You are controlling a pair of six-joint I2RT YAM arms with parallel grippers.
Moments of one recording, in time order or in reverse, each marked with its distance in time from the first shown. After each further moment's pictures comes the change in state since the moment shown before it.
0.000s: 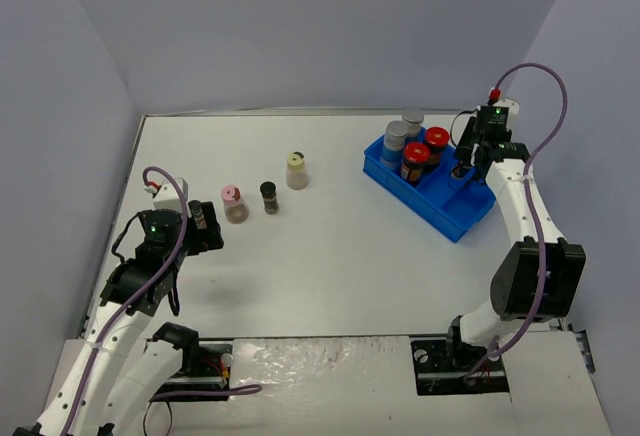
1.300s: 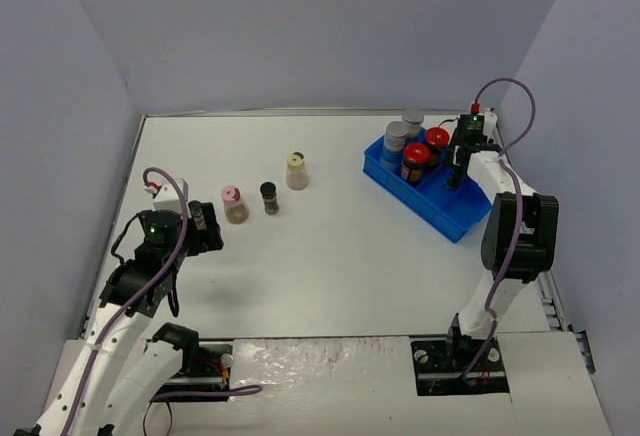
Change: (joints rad) left arm 0.000 -0.001 0.000 0.001 0.001 0.014; right arm -0.006 0.326 -0.003 0.199 0.071 -0.011
